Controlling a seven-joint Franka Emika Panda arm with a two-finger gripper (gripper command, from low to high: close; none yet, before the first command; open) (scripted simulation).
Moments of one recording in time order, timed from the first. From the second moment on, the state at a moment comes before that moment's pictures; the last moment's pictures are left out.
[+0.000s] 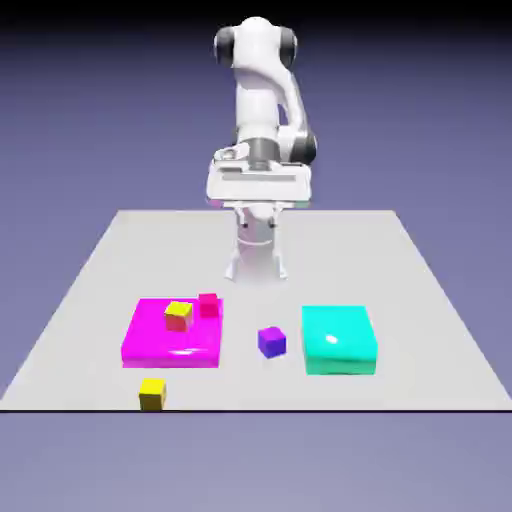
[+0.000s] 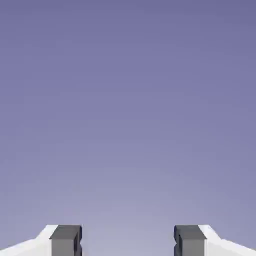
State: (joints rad) arm 0.03 -0.53 -0.02 -2.79 -0.03 3.02 0.72
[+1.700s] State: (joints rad) arm 0.50 0.53 -0.61 -2.22 -0.86 2.27 0.10
